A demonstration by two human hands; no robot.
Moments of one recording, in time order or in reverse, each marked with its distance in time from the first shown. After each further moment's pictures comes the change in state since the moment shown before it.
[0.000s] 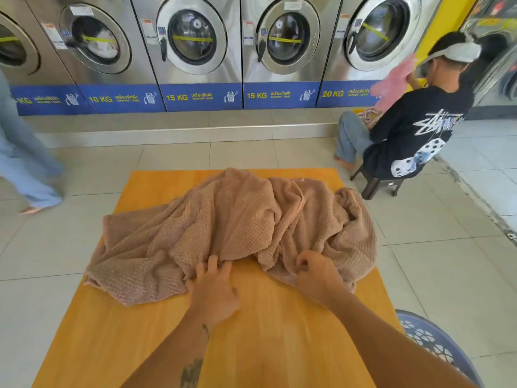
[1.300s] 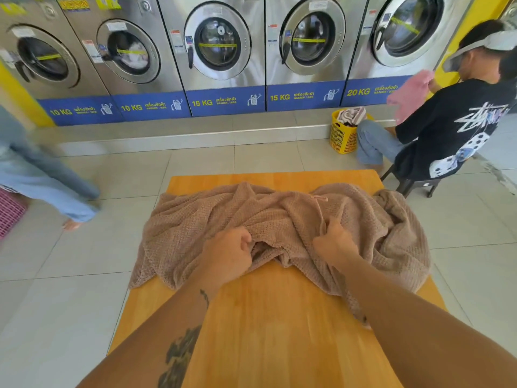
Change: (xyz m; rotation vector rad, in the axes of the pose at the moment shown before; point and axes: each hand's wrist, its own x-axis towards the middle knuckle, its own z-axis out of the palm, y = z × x) left_hand 0.022 -0.049 -0.107 -0.277 0.151 0.103; right_hand 0.061 -0.080 0.011 0.059 0.073 0.150
